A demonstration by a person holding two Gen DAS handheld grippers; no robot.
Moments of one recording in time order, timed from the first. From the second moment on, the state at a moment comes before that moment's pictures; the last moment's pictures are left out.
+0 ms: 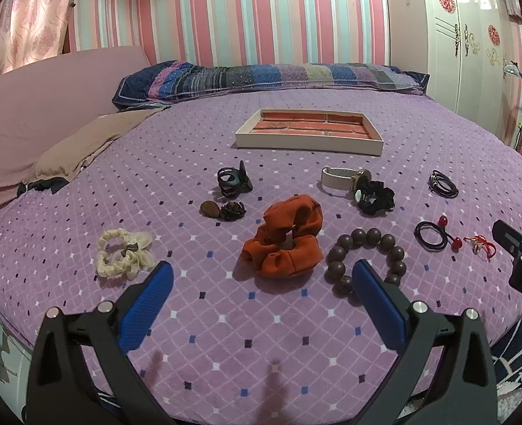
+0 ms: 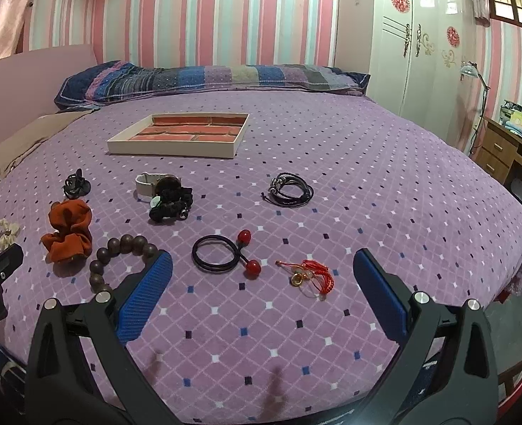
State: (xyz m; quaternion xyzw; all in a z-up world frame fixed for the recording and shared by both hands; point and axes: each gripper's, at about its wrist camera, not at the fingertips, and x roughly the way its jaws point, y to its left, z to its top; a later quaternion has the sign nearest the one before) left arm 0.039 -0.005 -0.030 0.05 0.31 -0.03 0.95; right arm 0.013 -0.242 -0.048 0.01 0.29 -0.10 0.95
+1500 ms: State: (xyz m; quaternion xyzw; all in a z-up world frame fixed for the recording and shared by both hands) left arm 0.164 0.018 -0.106 0.03 0.39 -0.06 0.92; right arm 0.080 -0.322 -0.142 0.03 0.35 -0.10 0.93
